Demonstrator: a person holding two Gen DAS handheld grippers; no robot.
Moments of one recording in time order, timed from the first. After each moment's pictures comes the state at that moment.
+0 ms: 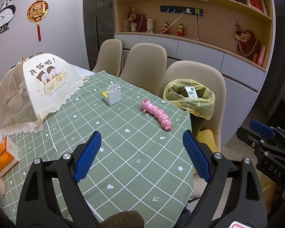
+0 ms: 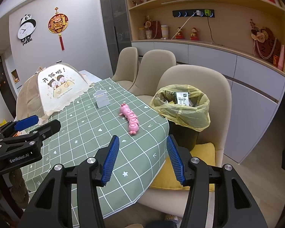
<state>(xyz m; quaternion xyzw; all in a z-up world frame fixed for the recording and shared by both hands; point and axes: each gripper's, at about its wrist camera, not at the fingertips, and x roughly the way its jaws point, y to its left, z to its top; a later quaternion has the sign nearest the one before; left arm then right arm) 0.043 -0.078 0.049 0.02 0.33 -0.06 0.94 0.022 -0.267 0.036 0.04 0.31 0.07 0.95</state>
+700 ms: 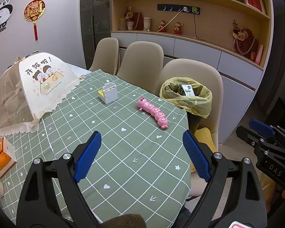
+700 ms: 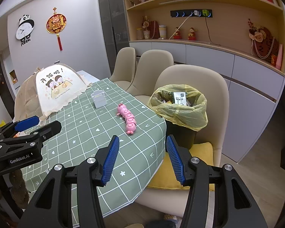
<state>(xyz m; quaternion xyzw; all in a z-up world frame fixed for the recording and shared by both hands) 0.046 -0.085 0.044 0.02 0.33 -0.07 0.94 0.020 -0.271 0.036 0.04 0.32 0.06 0.95</state>
